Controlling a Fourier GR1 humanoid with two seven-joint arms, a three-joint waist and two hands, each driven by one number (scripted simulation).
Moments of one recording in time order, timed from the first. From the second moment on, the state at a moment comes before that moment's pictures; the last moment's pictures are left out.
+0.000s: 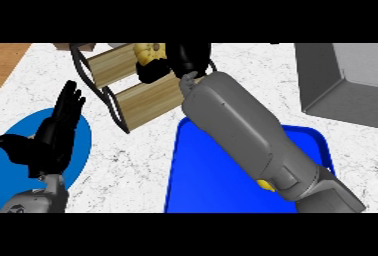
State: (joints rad) left arm -0.11 0.20 -0.01 -1.68 0.03 0.19 0.17; right arm -1.20 0.00 0.42 -0.85 0.44 -0.49 0.54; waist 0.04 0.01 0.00
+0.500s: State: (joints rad) left arm -0.11 0.19 -0.01 -1.67 0.03 0.18 0.16; right arm -1.28 0.00 0.41 -0.63 0.19 -0.52 0.36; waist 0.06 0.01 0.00
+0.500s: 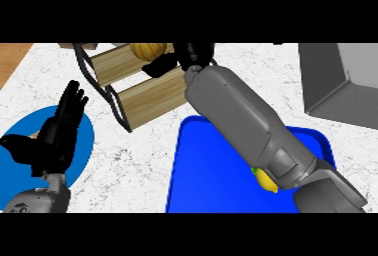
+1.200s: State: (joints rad) left arm -0.10 0.19 0.04 -1.66 0.03 0.17 0.15; right arm -1.33 -0.03 0.28 -0.66 0.03 -0.56 0.22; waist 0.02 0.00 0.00
